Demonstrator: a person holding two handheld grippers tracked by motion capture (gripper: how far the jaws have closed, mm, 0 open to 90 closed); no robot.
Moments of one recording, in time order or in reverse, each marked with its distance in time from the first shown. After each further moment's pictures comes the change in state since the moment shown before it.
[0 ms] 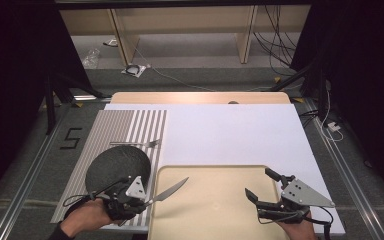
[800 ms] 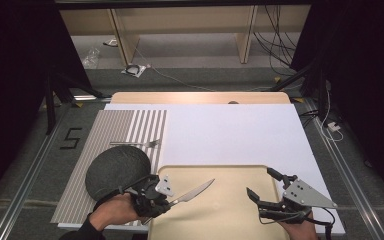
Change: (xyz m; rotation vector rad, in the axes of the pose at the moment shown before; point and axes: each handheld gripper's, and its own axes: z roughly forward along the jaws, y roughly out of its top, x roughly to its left) left arm -0.019 0.055 0.017 -0.011 -0.087 0.034; right arm -0.001 0.002 -0.003 -0.011 -0.014 -0.004
